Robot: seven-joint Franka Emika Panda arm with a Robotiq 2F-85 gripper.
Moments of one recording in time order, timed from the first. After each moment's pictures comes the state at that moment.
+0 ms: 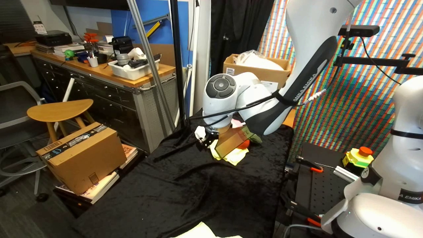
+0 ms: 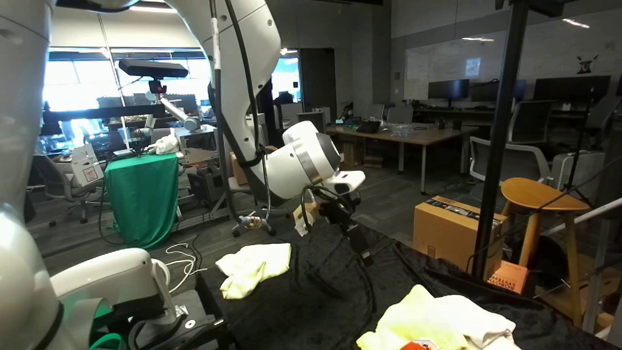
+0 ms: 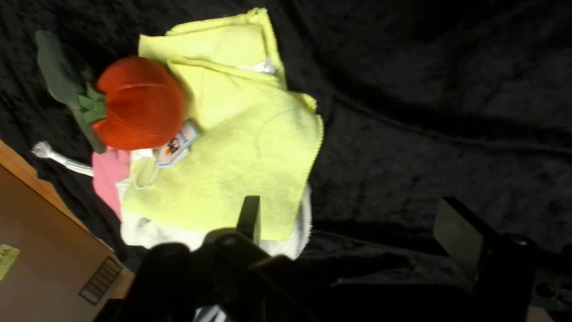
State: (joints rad) arm 0.35 0.33 -0.13 -2.30 -0.92 2.63 1.40
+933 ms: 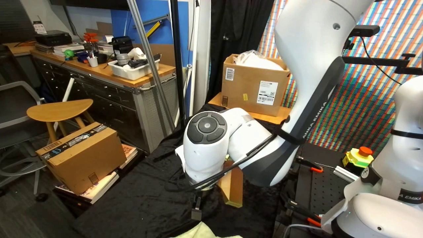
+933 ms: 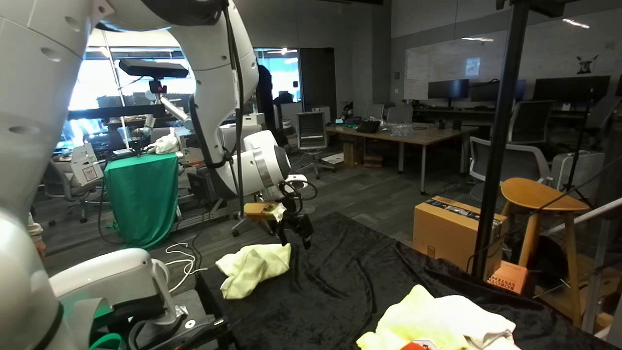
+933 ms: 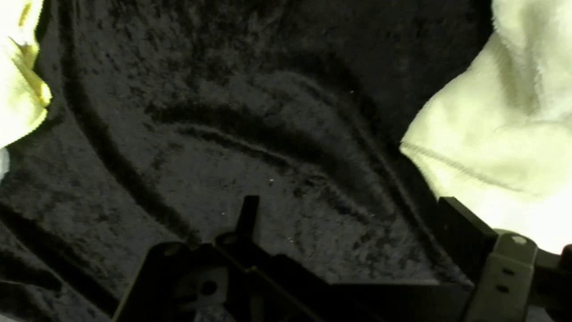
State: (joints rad) arm 0.32 0.46 0.22 -2.23 -0.74 2.64 0.77
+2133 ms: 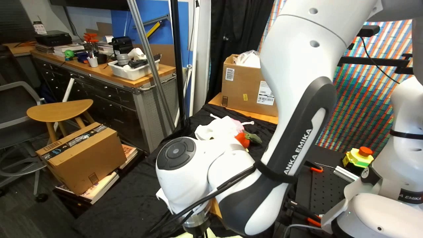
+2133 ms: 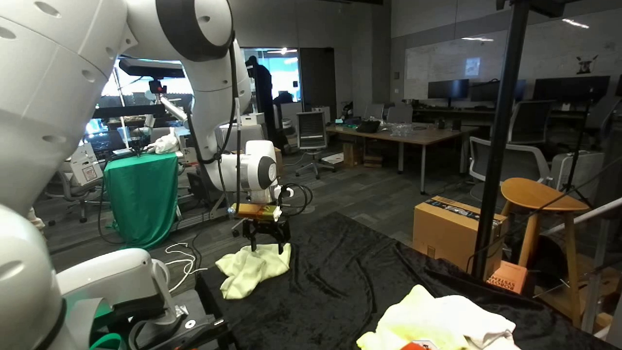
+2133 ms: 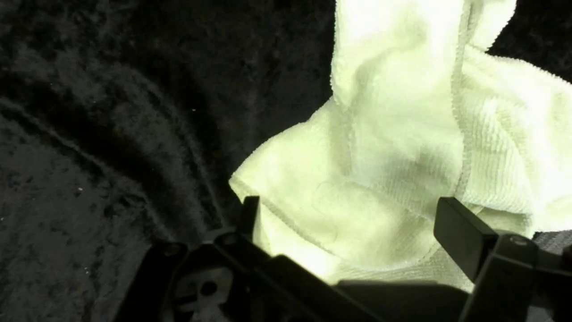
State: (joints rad) arm 0.44 0.60 0.25 -2.10 -0.30 2.54 0.19
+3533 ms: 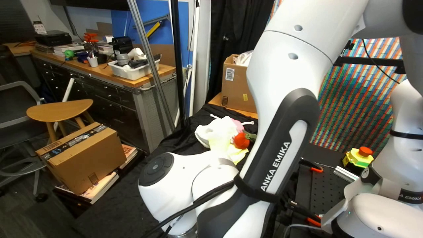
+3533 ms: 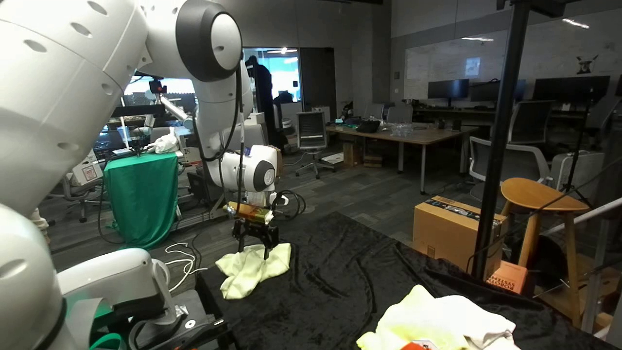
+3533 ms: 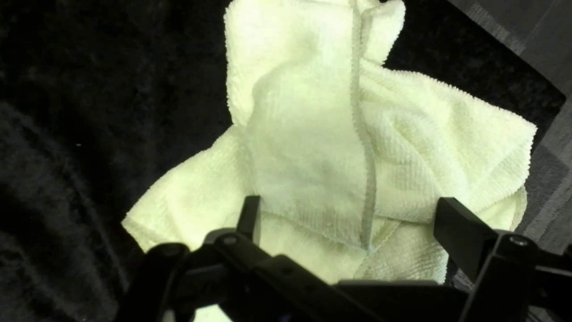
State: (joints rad) arm 0.45 0.69 0.30 -1.98 -0.12 2.40 0.13
